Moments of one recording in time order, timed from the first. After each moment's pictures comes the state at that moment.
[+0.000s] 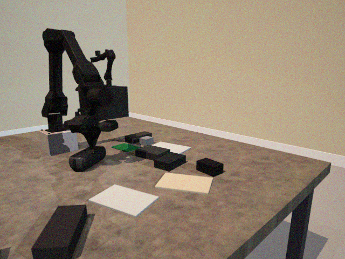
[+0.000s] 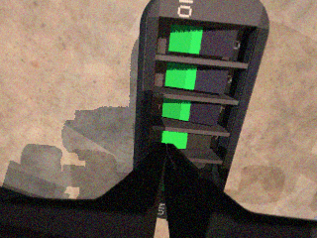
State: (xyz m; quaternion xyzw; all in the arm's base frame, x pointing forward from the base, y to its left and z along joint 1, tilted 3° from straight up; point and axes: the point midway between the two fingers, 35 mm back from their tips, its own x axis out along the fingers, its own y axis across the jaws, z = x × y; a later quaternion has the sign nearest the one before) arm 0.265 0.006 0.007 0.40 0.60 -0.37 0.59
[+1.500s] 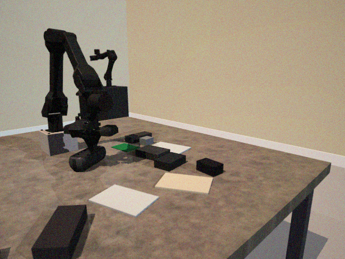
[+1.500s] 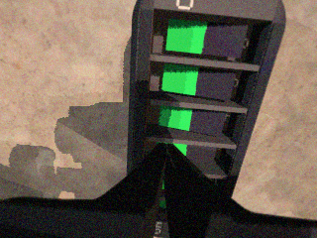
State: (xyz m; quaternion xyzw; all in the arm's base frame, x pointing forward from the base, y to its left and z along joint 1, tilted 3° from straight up) arm 0.263 0.007 -0.009 0.40 0.60 -0.37 0.59
